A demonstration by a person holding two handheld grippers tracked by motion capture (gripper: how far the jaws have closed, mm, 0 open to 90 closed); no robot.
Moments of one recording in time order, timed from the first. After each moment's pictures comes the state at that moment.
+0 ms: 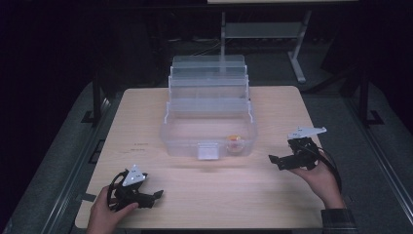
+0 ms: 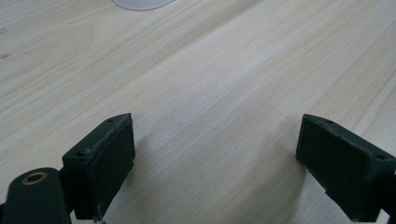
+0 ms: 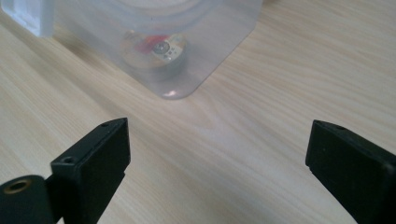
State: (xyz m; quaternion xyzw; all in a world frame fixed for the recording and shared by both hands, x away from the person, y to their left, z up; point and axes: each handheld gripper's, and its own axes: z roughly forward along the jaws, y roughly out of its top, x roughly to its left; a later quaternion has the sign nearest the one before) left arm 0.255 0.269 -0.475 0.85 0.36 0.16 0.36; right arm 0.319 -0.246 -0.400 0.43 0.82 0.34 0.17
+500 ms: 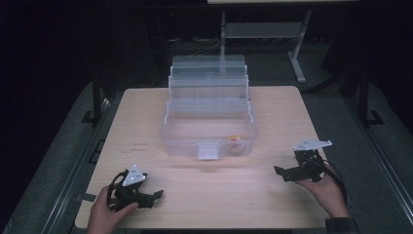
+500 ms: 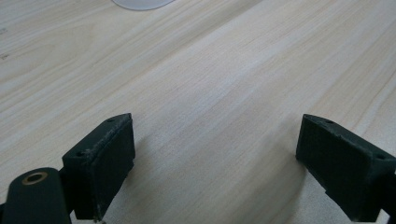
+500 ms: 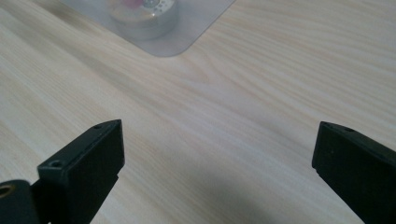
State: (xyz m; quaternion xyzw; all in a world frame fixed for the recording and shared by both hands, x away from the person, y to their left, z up) left arm 0.255 0.269 -0.475 0.85 0.36 0.16 0.36; right arm 0.298 -0.262 -0.428 0.45 0.81 0.34 0.16
